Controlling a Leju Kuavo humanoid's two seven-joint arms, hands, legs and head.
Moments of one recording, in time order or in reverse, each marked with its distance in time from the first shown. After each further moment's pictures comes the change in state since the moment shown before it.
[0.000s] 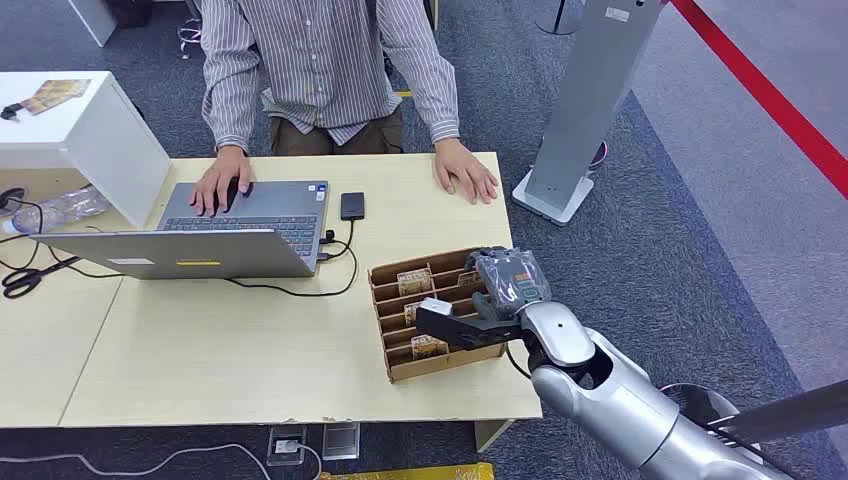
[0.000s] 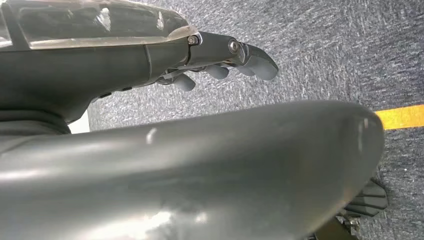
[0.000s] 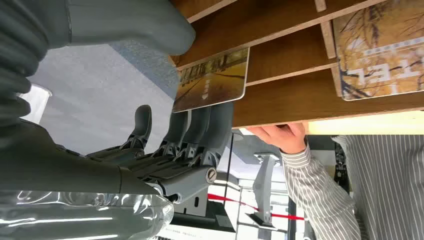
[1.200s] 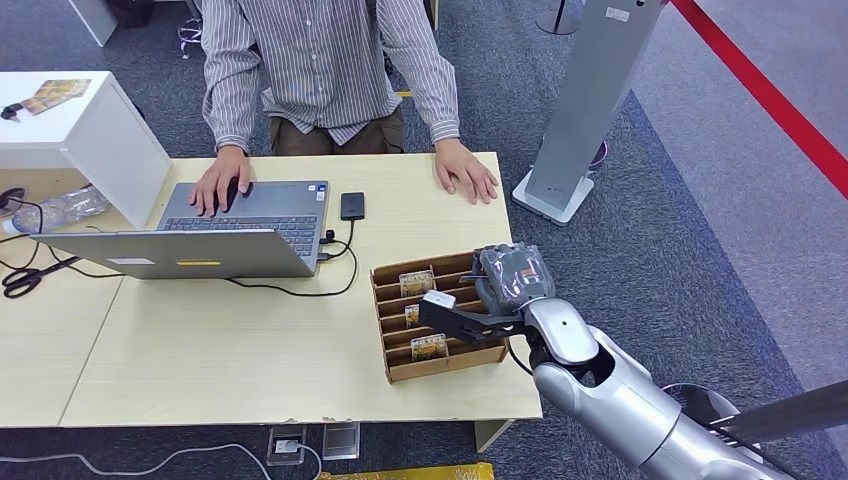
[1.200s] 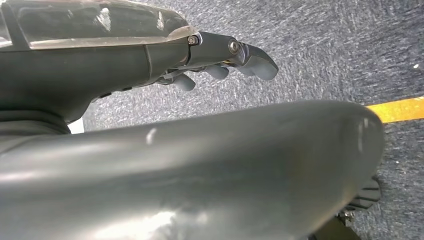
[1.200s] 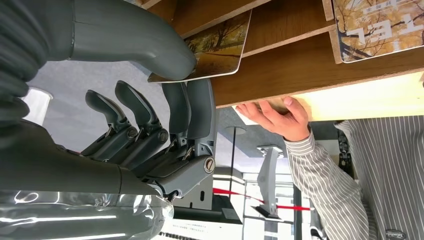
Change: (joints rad) left arm 0.000 0.000 0.000 0.000 -0.008 -0.018 -0.023; right arm 0.000 -0.001 -0.014 0.003 0.003 -0.042 0.000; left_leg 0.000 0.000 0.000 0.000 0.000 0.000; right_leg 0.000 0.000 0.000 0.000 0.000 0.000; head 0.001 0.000
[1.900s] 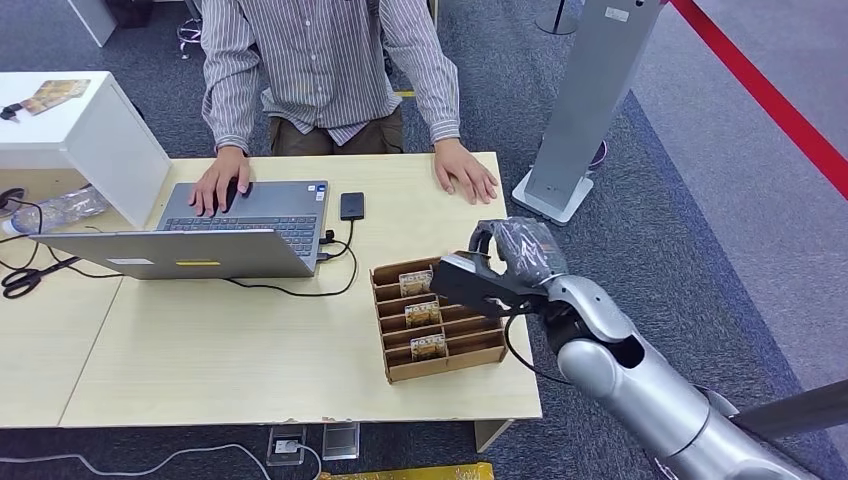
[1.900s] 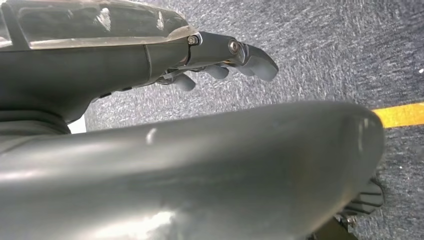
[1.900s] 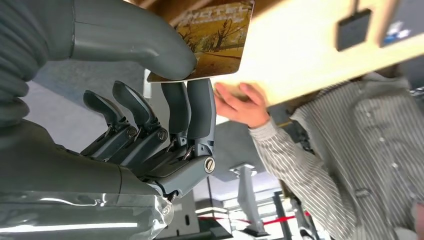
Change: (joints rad) left arm 0.003 0.004 0.000 0.000 0.008 0.008 0.007; right arm -0.021 -0.048 -0.112 -0.191 -0.305 0.045 -0.049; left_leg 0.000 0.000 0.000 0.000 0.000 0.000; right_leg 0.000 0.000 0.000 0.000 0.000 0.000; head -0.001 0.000
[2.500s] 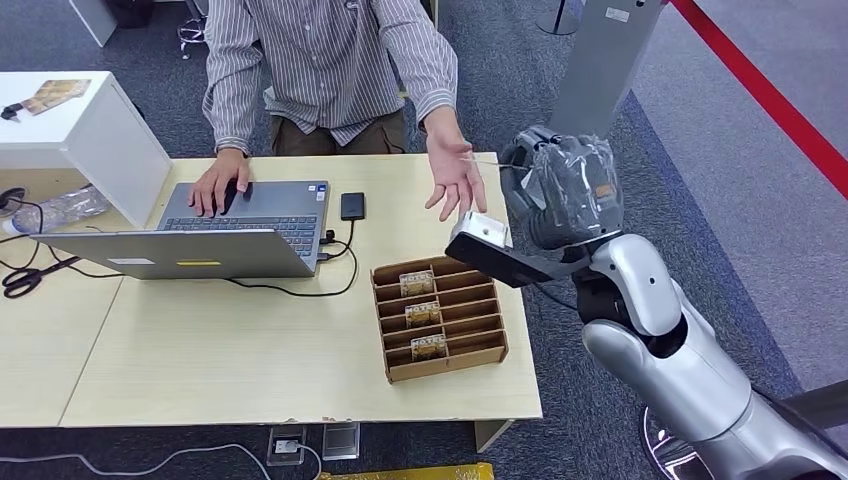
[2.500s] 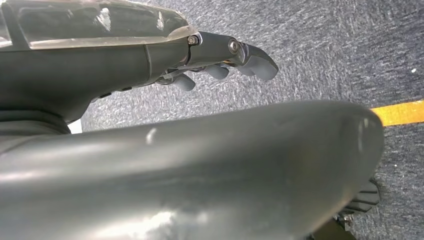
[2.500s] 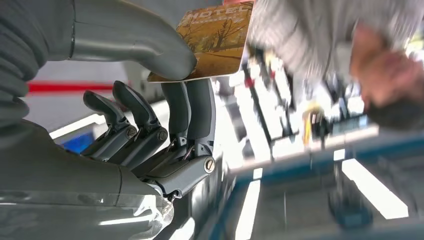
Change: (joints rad) left arm -0.001 0.002 0.000 0.000 -0.011 -0.008 -0.014; right arm -0.076 -0.022 -0.062 -0.152 0.357 -0.219 -0.051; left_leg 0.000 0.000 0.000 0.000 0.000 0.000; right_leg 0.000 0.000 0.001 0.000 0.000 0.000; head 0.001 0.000
